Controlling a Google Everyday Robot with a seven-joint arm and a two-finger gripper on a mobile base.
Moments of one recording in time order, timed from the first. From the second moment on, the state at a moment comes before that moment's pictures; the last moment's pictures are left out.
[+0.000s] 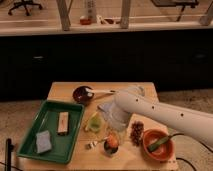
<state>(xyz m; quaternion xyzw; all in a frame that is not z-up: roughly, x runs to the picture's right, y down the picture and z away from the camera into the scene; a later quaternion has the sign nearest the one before) 0.032 0.224 0.681 -0.32 -0.29 -0.34 0.83</state>
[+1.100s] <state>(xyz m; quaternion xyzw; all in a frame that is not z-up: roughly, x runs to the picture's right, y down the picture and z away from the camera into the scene) 0.009 0.233 0.664 -0.32 -0.31 -0.39 0.80</state>
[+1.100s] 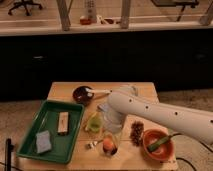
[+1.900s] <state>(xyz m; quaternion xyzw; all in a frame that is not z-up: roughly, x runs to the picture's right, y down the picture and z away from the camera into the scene) 0.000 0.241 0.656 -0.32 -0.34 -0.44 0.77</state>
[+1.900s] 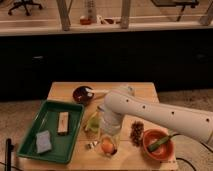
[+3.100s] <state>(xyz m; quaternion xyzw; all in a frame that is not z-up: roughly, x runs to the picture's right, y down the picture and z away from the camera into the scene) 0.007 0.245 0.660 -0.33 -0.34 -0.44 0.76</state>
